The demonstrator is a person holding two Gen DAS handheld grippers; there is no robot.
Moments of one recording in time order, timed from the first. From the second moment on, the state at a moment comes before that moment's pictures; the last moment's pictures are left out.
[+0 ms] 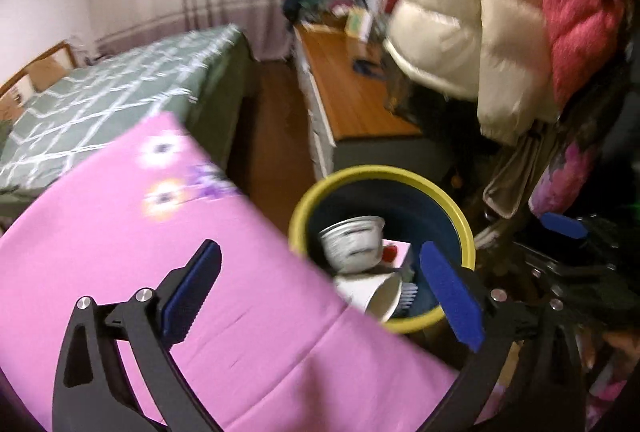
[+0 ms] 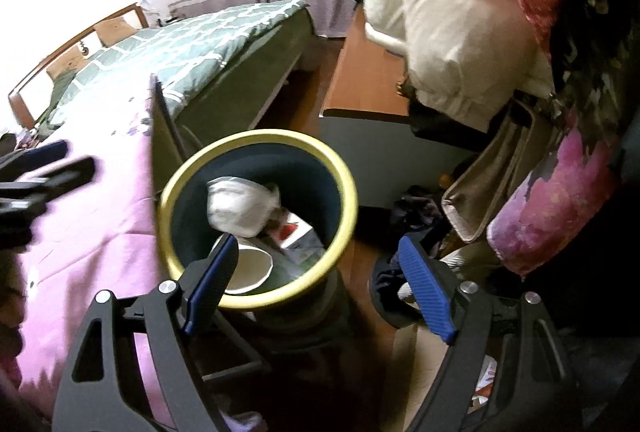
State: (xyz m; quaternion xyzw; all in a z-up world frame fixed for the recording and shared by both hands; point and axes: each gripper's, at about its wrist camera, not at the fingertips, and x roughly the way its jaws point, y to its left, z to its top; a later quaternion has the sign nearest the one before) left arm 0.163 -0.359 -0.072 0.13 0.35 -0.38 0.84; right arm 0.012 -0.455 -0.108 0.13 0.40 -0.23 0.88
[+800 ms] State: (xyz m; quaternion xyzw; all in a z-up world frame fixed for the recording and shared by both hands) left arm 0.012 0.012 -0.013 -0.03 0.26 -0.09 0.96; right arm -0.029 -0.292 -0.026 0.06 0.30 -0.09 0.95
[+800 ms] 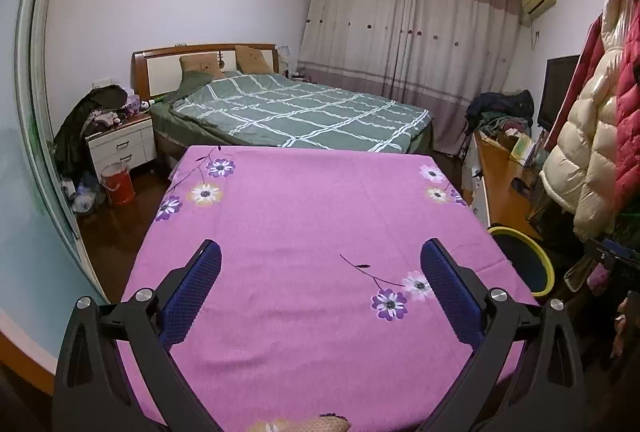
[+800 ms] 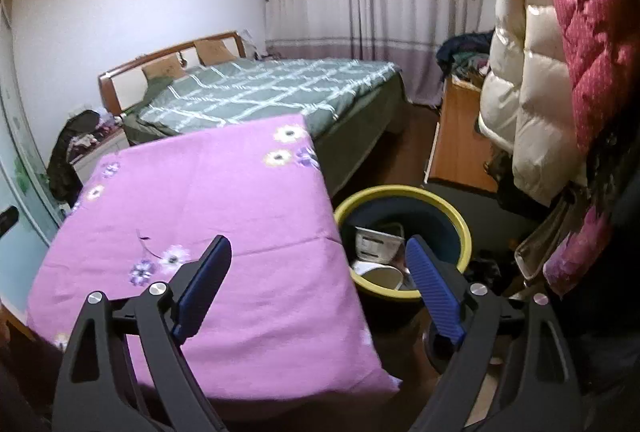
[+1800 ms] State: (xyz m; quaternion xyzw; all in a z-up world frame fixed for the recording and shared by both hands) left arm -0.004 0.009 -0.005 -0.02 0.26 -0.08 0.96; right arm -0.032 -0.273 -0.023 0.06 0.28 -0.08 0.95
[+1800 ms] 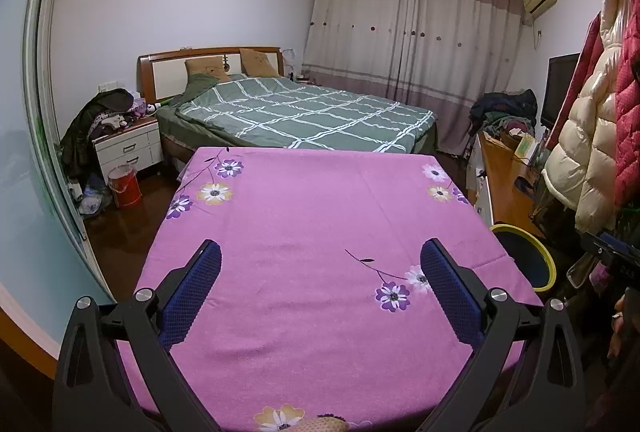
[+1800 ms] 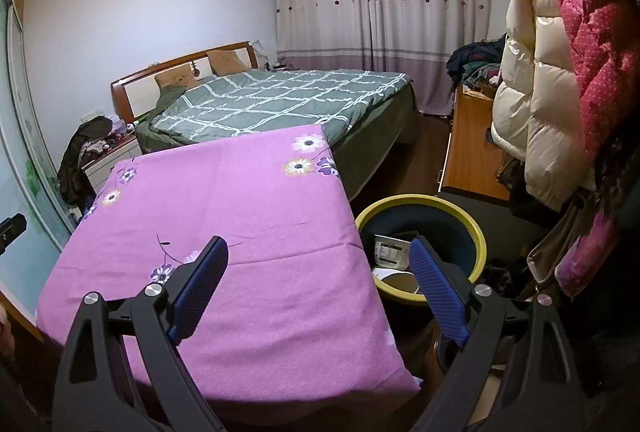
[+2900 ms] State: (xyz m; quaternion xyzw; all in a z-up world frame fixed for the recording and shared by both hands) left arm -0.010 -0.004 -0.010 -0.02 0.26 -0.09 0.96; right arm -0.028 -0.270 -0.028 0.07 0.29 -0.07 0.95
